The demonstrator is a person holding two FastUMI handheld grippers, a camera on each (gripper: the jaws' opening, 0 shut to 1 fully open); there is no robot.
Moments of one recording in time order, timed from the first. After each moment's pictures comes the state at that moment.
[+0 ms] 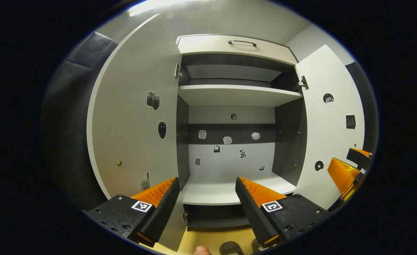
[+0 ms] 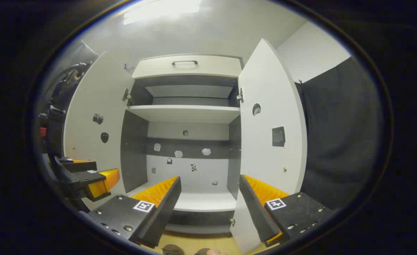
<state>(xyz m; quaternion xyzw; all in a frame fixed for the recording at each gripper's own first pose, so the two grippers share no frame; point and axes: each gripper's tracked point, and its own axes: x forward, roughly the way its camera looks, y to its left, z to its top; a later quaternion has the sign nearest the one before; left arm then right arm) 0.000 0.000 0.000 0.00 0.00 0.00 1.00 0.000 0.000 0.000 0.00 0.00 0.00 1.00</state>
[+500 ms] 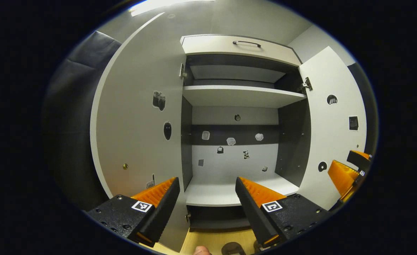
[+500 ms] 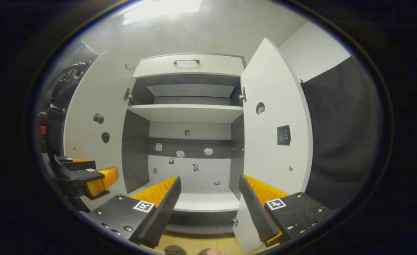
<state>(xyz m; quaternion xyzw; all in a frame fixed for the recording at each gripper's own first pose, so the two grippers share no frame) 0.003 0.013 0.003 0.00 0.00 0.01 1.00 0.003 0.009 -0.009 0.00 0.01 0.01 1.00</state>
